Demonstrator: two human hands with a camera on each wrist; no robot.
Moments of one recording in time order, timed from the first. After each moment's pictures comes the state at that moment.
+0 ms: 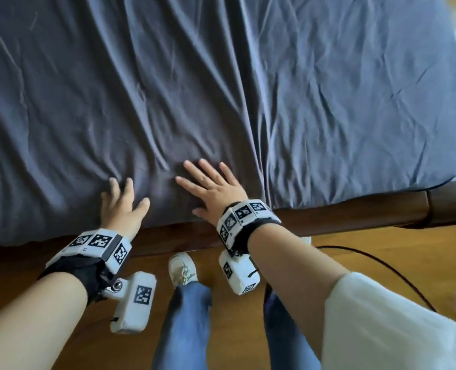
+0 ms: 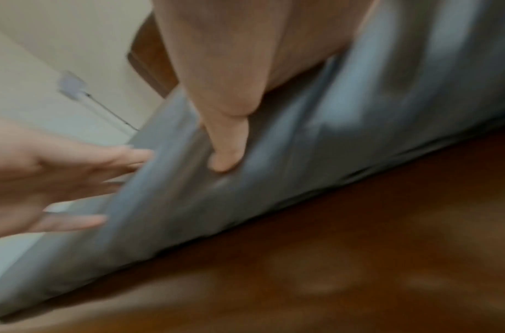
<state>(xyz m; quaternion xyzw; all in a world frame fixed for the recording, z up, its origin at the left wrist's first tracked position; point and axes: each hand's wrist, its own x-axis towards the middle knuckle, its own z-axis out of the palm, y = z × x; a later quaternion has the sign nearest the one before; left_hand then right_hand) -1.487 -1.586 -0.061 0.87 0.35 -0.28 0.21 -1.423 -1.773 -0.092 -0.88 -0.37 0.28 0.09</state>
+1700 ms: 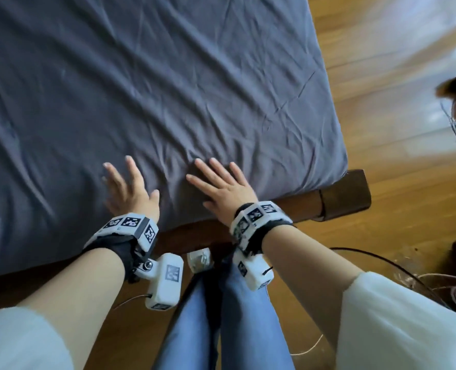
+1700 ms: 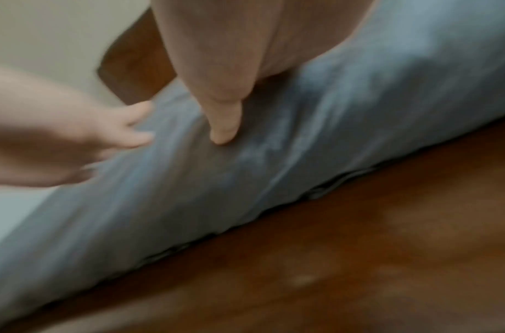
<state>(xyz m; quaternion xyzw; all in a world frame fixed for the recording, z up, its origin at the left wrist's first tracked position) -1.381 -1.816 -0.057 0.91 0.31 -0.23 0.17 -1.360 -1.996 -0.079 -0.91 -0.28 0.26 0.12</state>
